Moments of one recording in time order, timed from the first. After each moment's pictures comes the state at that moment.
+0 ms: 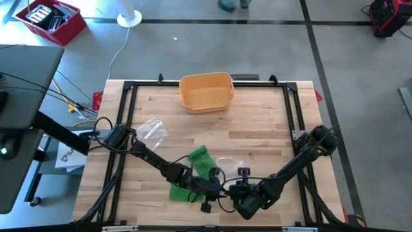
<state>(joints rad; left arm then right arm) -0.49 2.08 1.28 0.35 -0.25 -0.05 0.73 1.90 1.29 -0.66 0.50 0.62</state>
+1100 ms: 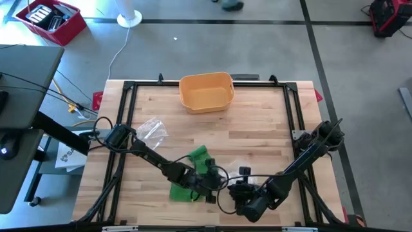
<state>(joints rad) -0.46 2.08 1.30 0.16 -0.56 -0.18 0.75 1.82 1.31 -0.57 0.64 0.60</state>
